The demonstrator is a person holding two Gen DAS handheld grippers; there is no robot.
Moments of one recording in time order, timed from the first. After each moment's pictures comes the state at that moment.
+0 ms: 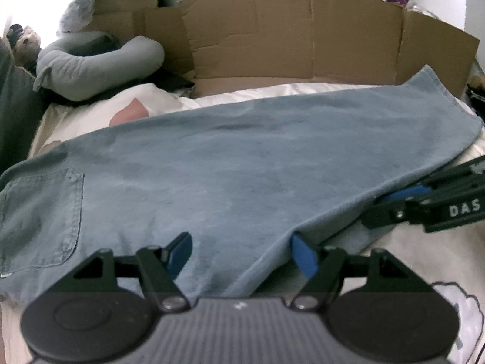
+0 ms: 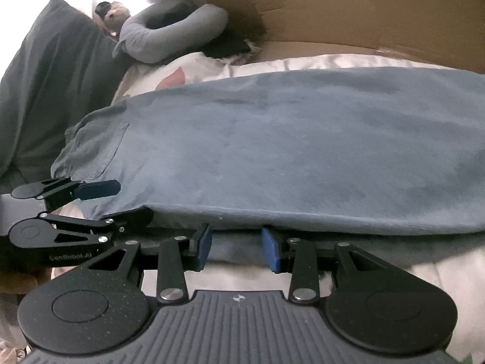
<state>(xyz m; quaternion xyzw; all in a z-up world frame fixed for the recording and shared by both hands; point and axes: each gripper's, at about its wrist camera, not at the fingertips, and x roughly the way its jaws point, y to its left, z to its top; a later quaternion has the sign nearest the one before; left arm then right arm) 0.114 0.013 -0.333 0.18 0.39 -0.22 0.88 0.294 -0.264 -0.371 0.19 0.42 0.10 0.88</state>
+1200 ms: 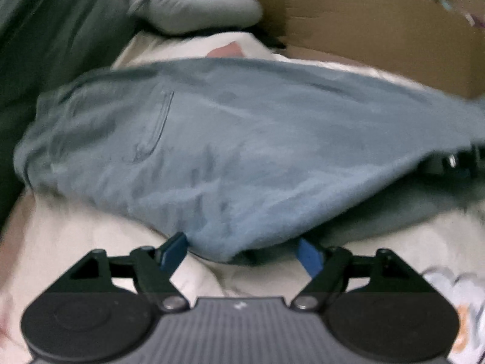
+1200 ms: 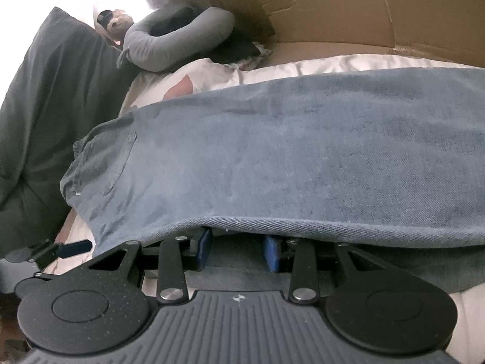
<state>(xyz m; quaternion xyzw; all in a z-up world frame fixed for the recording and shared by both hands) 0.091 0.082 -0.347 0.07 0.45 -0.06 0.89 0.316 -0.267 -0.372 0.23 0.41 0.12 0.88</state>
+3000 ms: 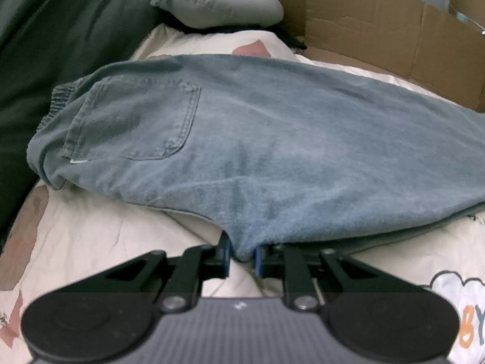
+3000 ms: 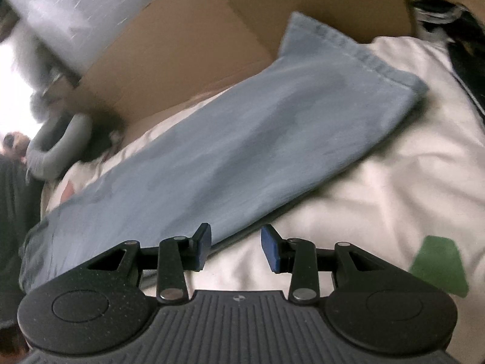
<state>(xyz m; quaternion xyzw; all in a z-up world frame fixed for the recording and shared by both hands) 0.094 0.111 -0.338 0.09 0.46 -0.06 0.88 0.192 -0.470 -0.389 0.36 0.35 -0.12 0.86</state>
